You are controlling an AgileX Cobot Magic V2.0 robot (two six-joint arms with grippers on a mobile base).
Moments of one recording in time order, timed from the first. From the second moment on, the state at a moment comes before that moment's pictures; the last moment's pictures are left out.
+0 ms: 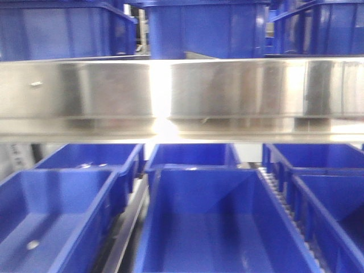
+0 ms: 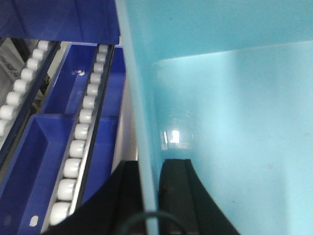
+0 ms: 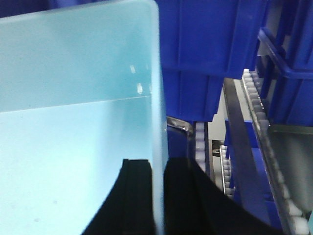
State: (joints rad) left arm -0.47 1.65 -2.09 0.41 1.19 -0.49; right arm 0.38 1.56 -1.96 -0.37 0.90 0.42
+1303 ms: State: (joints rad) left arm -0.47 1.65 -2.09 0.42 1.18 -0.49; right arm 0.38 1.56 -1.96 -0.37 0.90 0.42
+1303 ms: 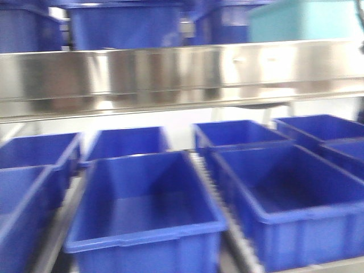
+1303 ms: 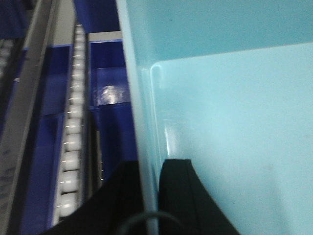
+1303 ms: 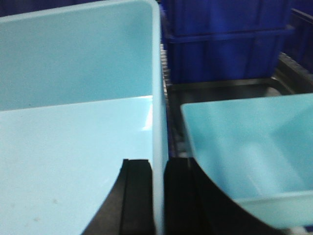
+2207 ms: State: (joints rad) left arm -0.47 1.65 -2.09 0.42 1.18 -0.49; right arm 0.38 1.56 -1.96 -0.37 0.90 0.42
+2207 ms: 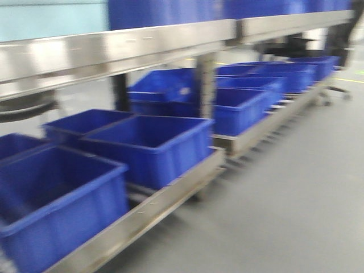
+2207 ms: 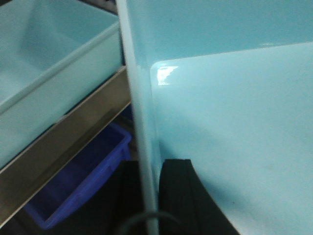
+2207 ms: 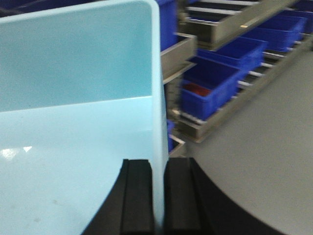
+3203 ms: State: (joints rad) left arm -0.47 1.65 -2.09 0.42 1.18 -0.49; right arm 0.38 1.56 -1.96 -0.37 0.90 0.42
